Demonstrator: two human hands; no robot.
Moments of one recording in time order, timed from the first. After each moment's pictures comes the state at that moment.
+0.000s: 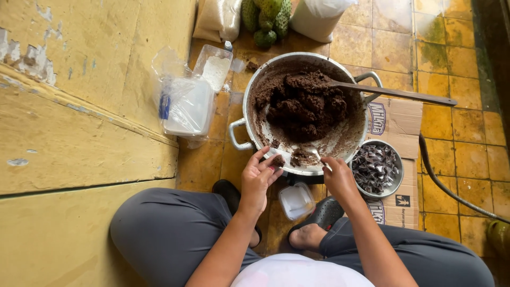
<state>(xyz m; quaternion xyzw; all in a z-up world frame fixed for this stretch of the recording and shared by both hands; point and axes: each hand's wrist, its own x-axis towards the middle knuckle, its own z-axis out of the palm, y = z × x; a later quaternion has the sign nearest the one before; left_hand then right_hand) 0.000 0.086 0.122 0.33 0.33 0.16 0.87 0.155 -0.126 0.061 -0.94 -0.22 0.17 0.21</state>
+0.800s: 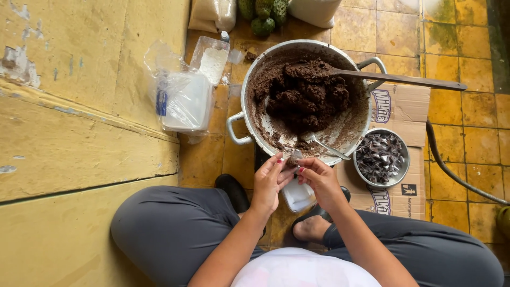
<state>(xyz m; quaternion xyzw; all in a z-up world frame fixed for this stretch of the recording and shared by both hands) 0.004 0.047 0.068 0.28 0.38 0.09 0.88 0.090 -0.080 0.086 -0.61 0.03 0.35 0.71</state>
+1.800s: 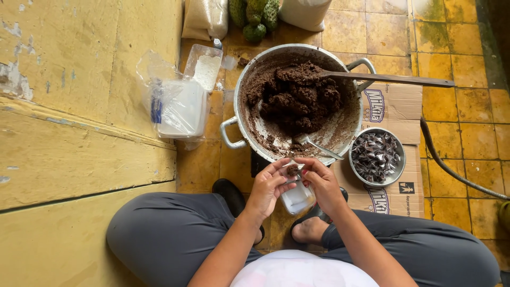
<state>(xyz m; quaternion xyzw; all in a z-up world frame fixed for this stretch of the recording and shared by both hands) 0.002 0.052 0.105 0.27 0.28 0.03 0.92 0.091 -0.091 0.109 -0.63 -0.10 0.29 0.71</state>
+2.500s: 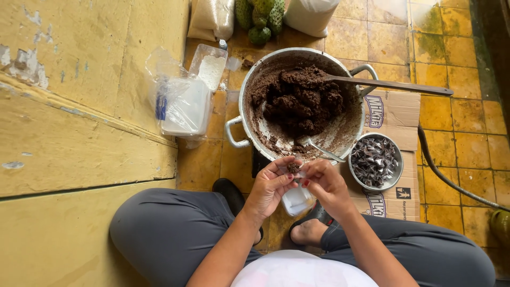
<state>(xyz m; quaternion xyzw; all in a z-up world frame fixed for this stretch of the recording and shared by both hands) -0.002 0.061 0.125 0.20 0.17 0.06 0.96 0.089 -0.090 0.151 -0.61 -0.30 0.23 0.70</state>
